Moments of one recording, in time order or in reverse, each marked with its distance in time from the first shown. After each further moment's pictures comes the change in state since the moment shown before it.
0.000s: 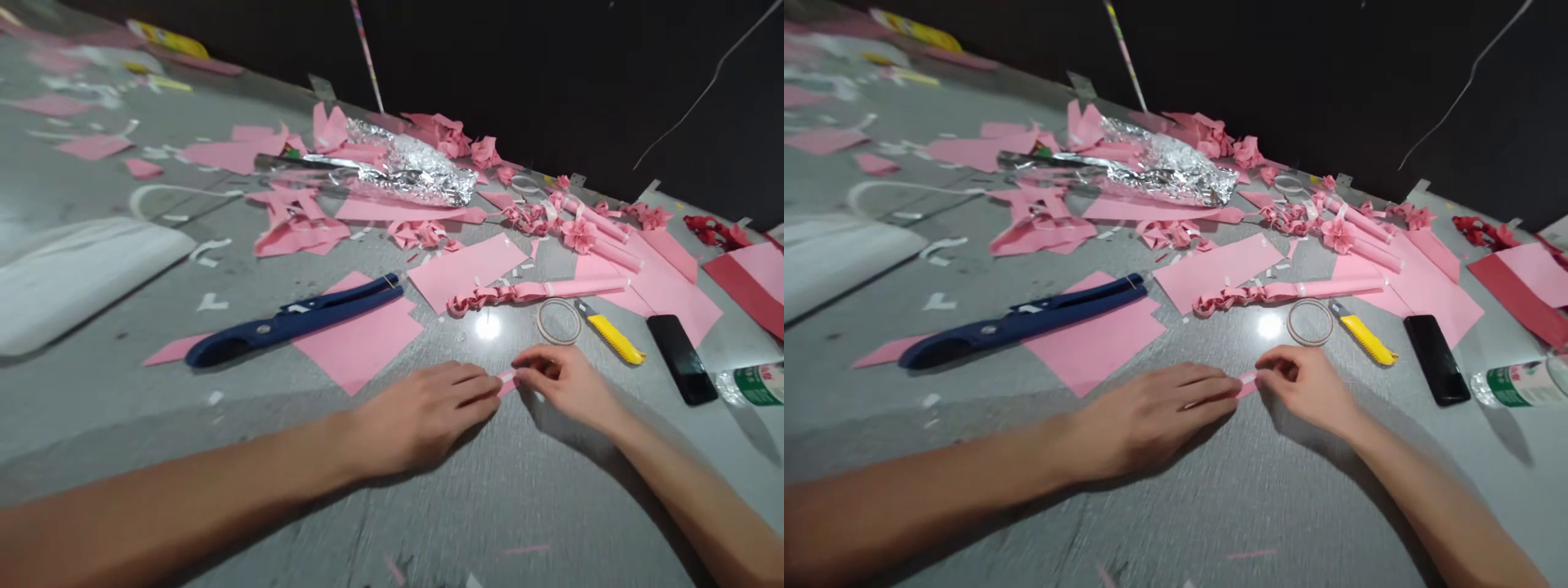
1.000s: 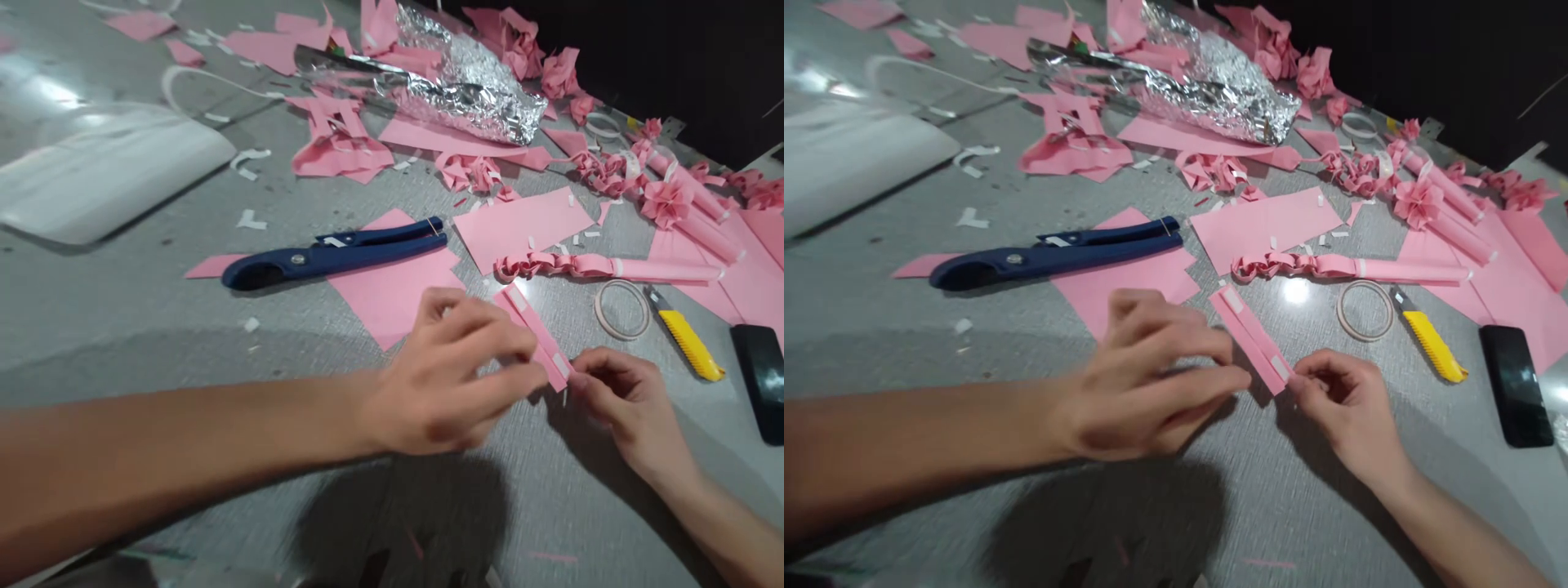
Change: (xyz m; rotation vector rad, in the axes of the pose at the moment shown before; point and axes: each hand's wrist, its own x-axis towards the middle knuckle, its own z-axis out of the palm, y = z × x) left_hand 0.008 0.008 -0.017 0.164 0.464 -0.207; right_hand -0.015 -0.027 0.013 0.376 0.044 0.148
